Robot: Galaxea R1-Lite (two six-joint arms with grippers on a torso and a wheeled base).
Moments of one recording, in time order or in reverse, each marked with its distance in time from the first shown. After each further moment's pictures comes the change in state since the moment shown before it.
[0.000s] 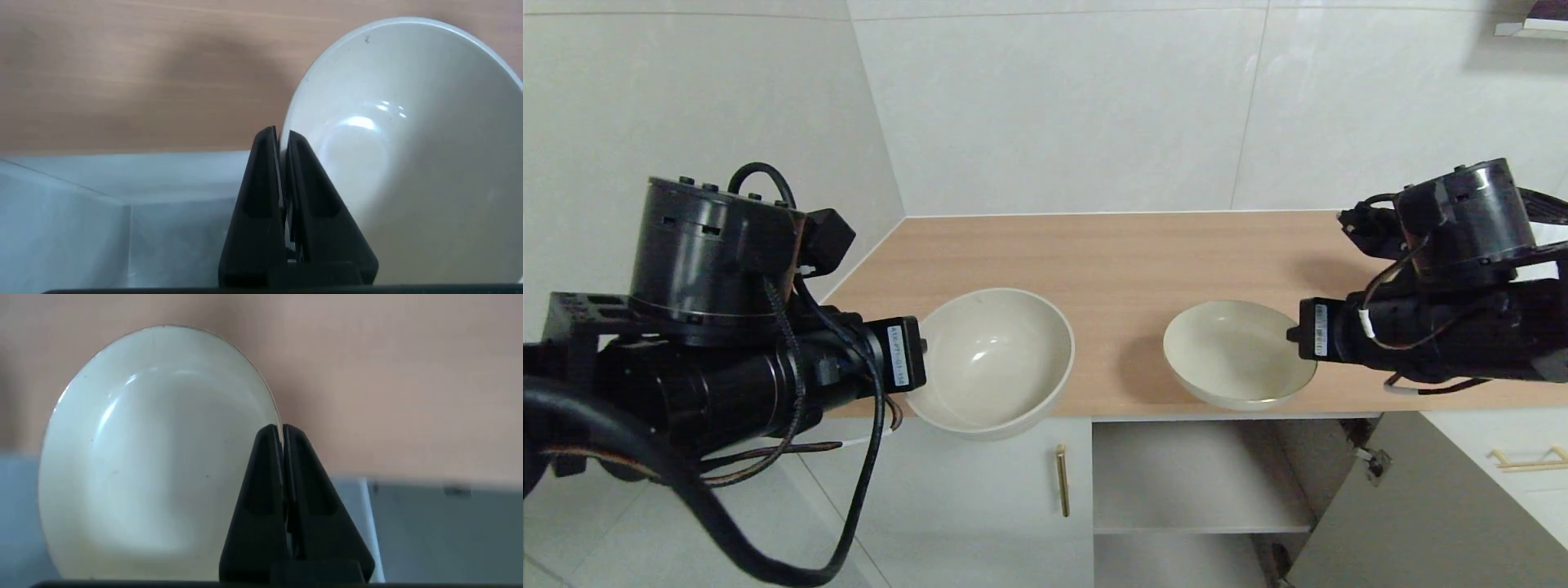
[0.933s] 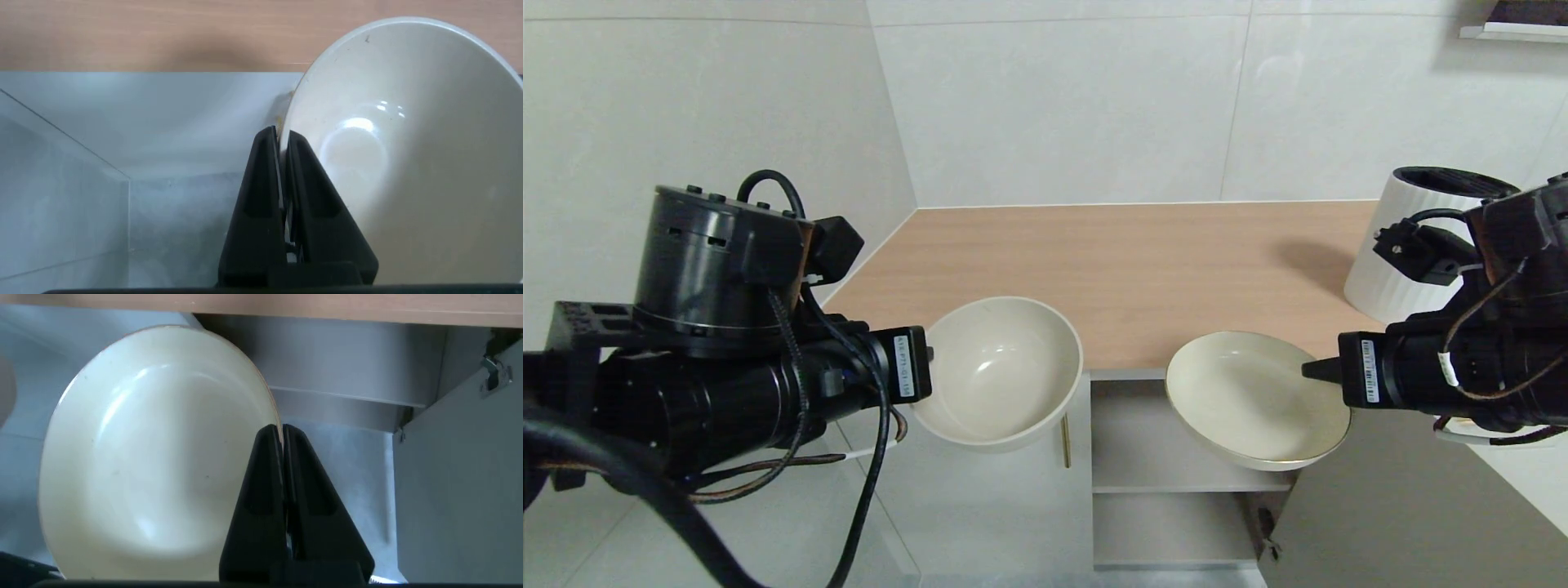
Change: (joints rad) left arm -0.014 0.000 0.010 0.003 -0.001 -0.001; right arm 0.031 -0.130 0.092 0.063 0.109 -0.005
